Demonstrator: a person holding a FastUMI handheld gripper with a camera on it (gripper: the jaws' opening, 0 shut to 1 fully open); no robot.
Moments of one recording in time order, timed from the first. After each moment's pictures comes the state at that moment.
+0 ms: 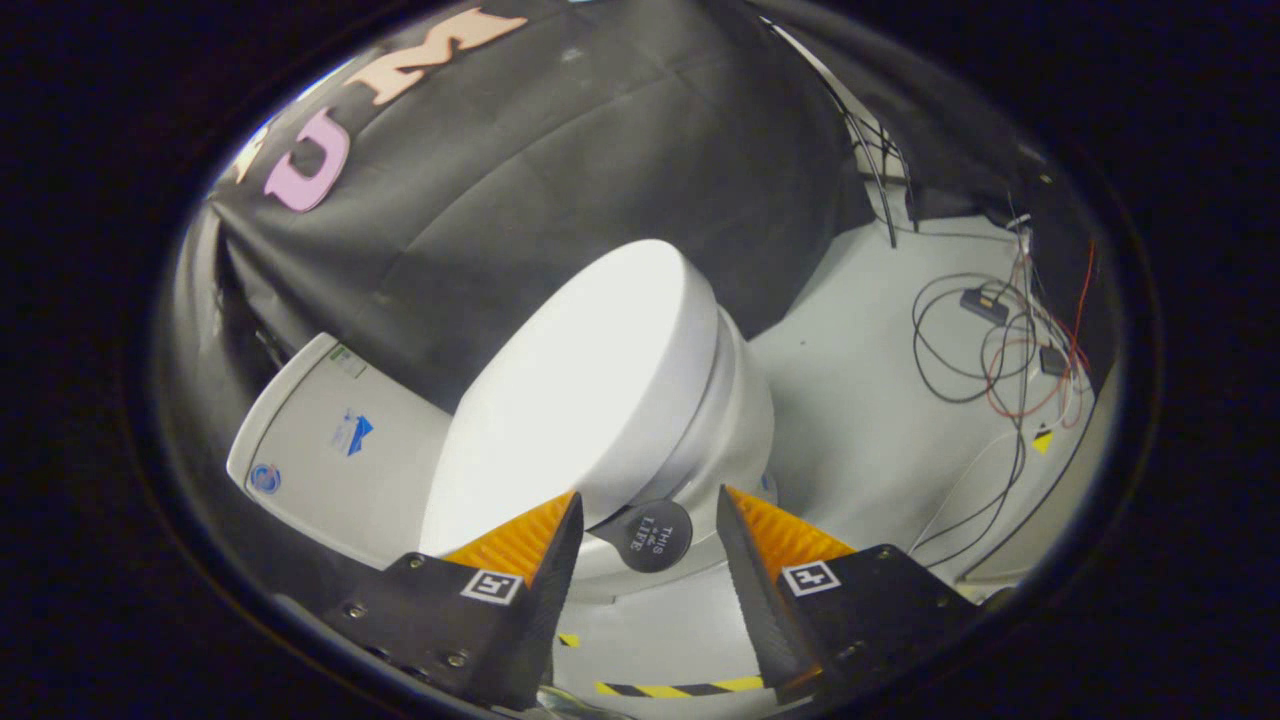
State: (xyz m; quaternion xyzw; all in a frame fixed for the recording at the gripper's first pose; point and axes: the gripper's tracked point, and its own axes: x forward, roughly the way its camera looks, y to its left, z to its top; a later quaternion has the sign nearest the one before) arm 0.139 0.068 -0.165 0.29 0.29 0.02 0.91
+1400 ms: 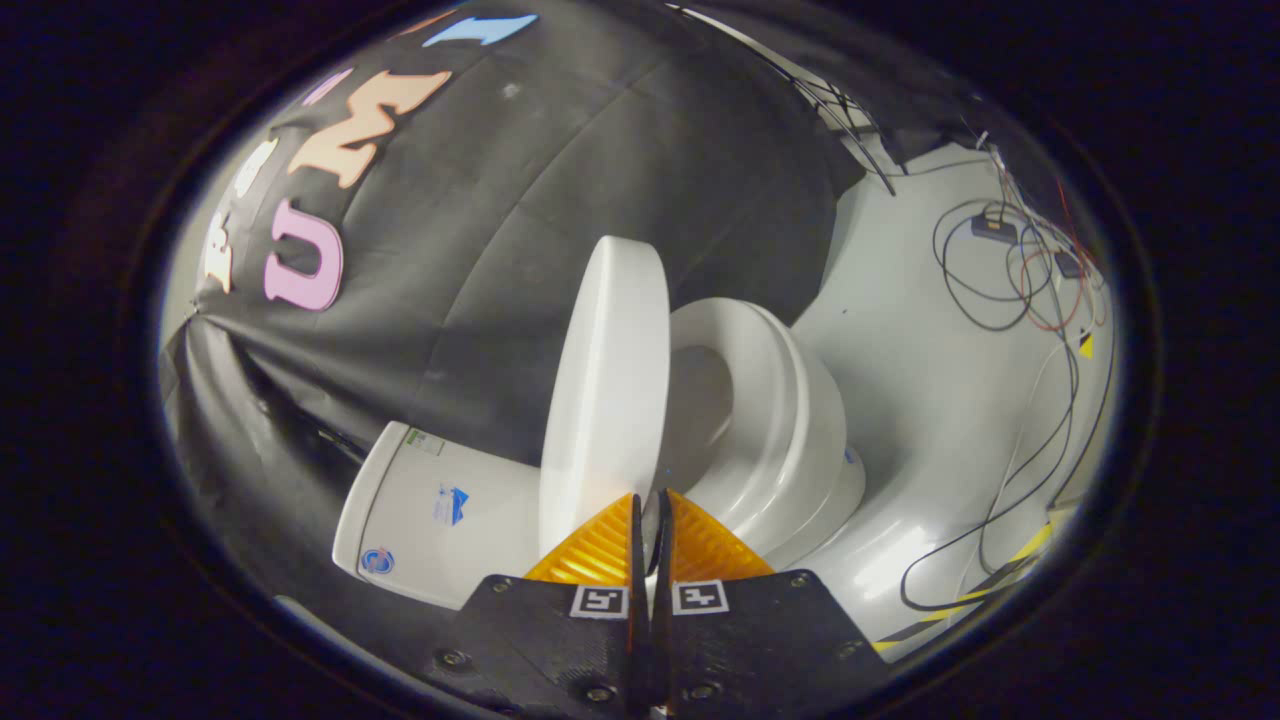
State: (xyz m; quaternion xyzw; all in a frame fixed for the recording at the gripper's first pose) arm 0.142 0.096 -0.088 0.40 0.25 0.04 0.88
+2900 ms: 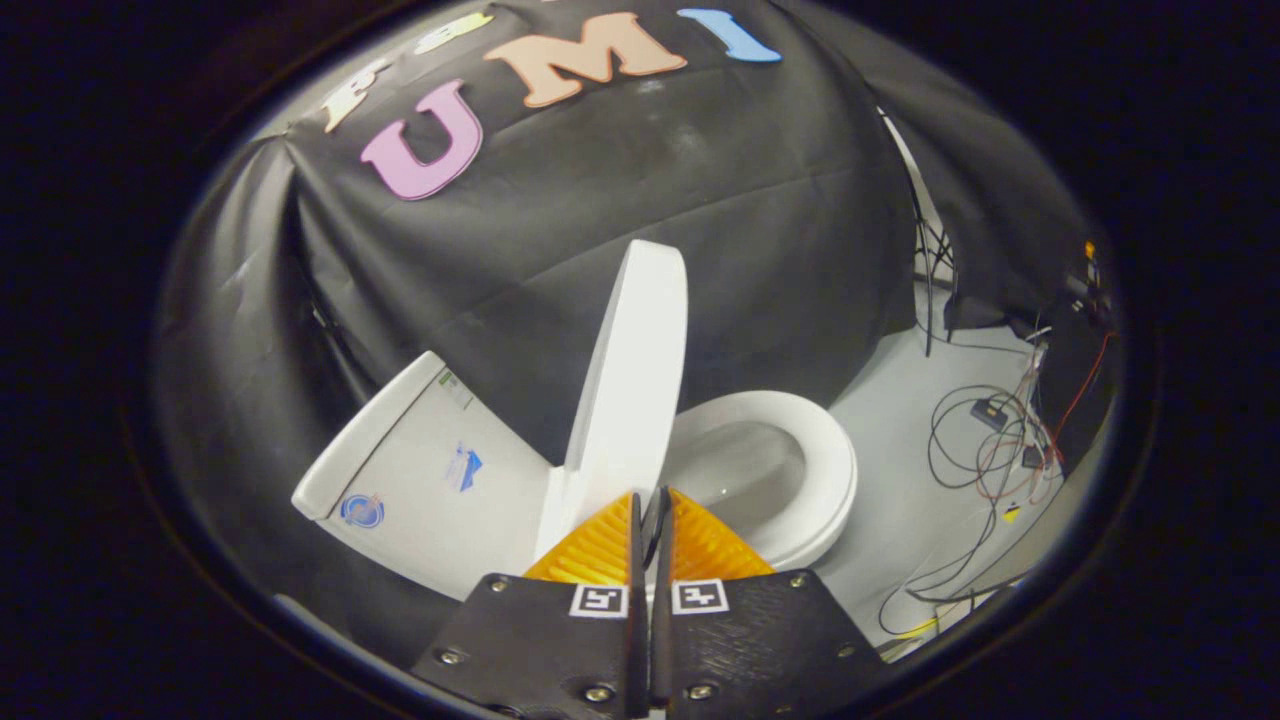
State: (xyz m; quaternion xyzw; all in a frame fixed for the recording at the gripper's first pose) arm 0.126 0.174 0.029 0.17 0.19 0.03 0.96
